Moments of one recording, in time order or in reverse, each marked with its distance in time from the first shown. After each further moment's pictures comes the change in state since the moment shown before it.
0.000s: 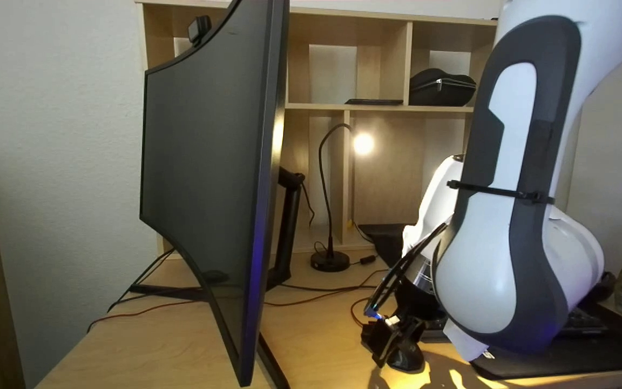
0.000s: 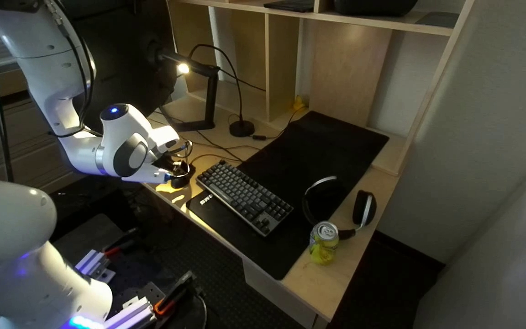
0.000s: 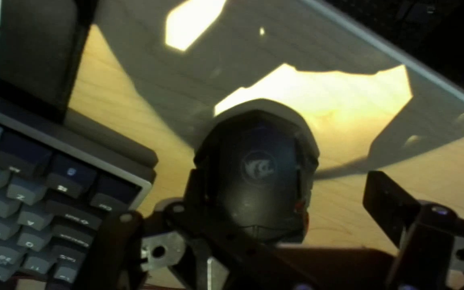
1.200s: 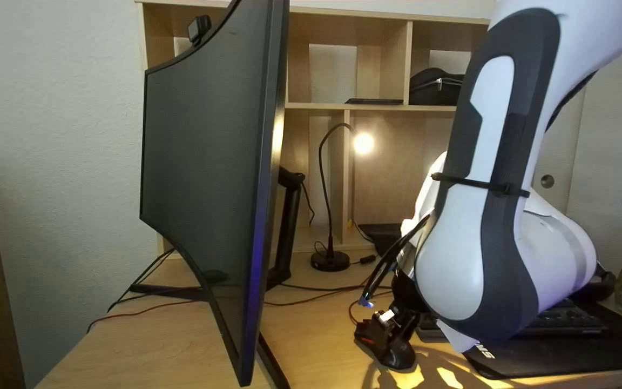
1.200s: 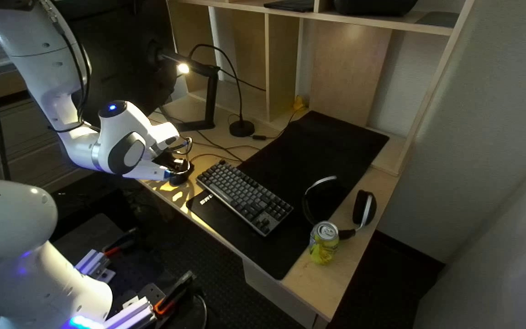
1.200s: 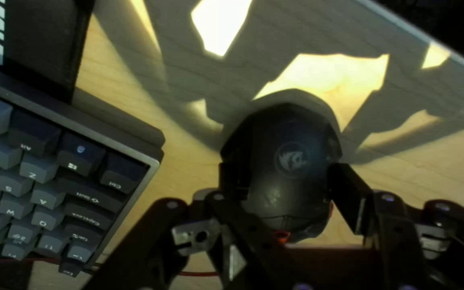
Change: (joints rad) arm 0.028 -0.009 0.003 0.013 0.127 -0.001 -0.074
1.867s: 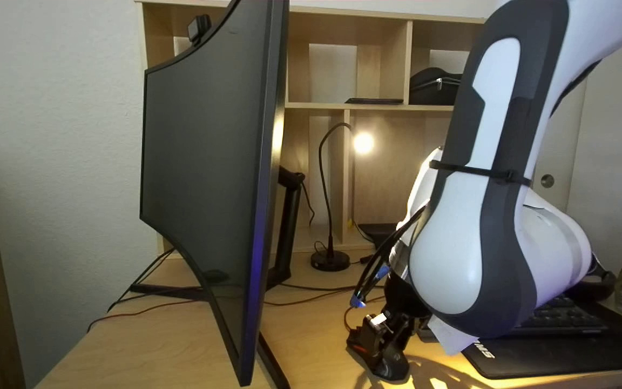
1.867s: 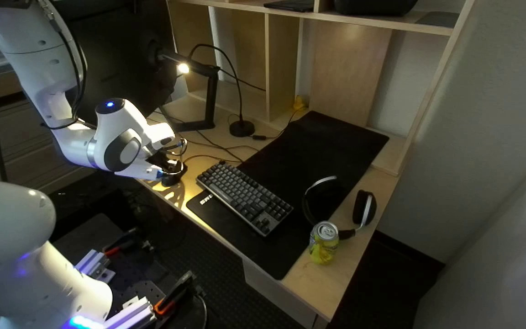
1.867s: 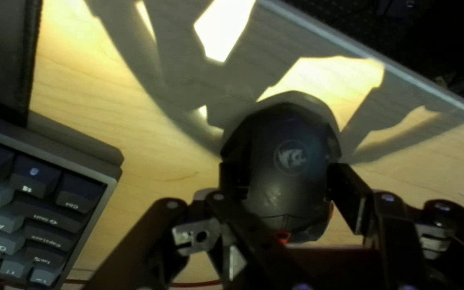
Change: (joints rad) arm -0.052 -0.025 0.084 0.000 -0.007 -0.063 0.056
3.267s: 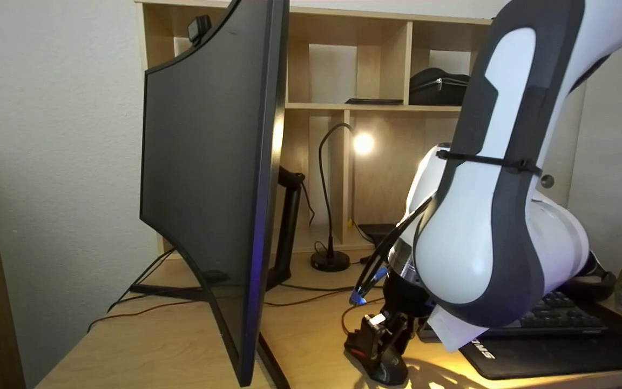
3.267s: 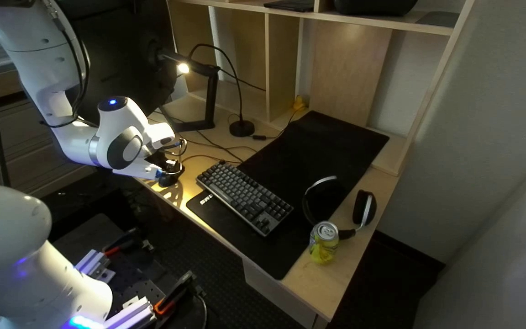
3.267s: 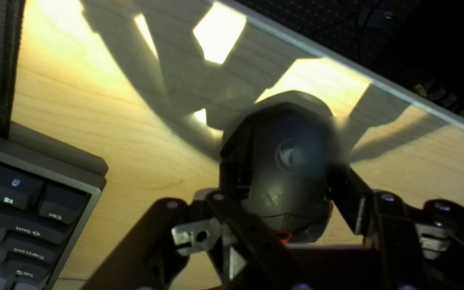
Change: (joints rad) arm -0.113 -0.019 0.090 0.000 -0.073 -0.049 0.040
